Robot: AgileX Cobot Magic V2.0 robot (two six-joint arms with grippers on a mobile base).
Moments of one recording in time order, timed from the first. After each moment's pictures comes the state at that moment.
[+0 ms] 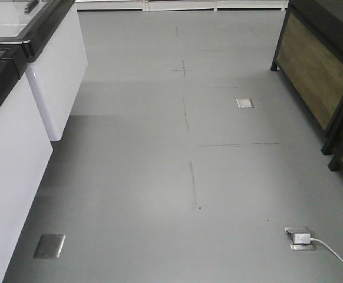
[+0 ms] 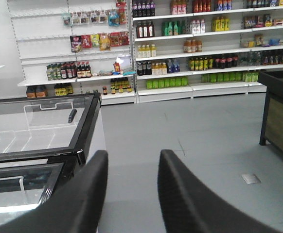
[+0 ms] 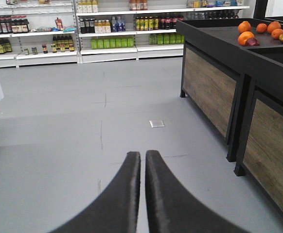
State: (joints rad) left arm -0.04 0.97 -1.24 0.14 0.40 -0.10; right arm -0.13 -0.01 0.03 0.01 0.19 0.01
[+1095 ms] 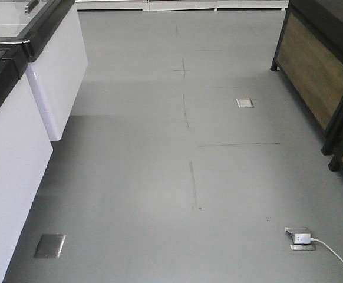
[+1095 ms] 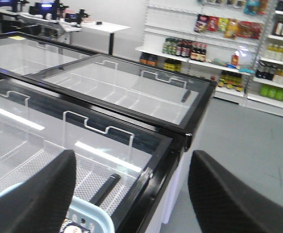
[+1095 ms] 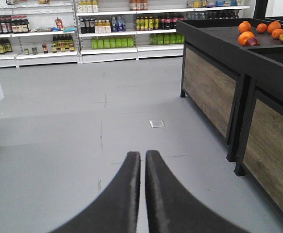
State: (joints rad) left arm 0.45 0.99 -1.24 0.14 0.45 -0.31; right arm -0.13 -0.01 0.03 0.01 0.19 0.01
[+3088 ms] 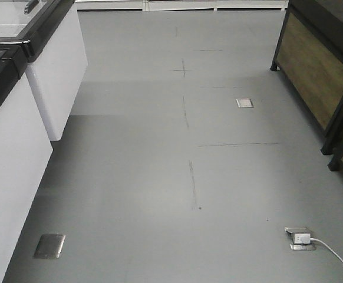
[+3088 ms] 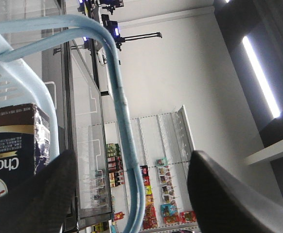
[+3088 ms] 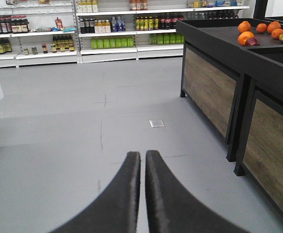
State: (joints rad) left arm 0.73 1.07 -0.60 -0.24 -0.41 -1.22; right arm -0.13 -0.01 0.03 0.01 0.19 0.01
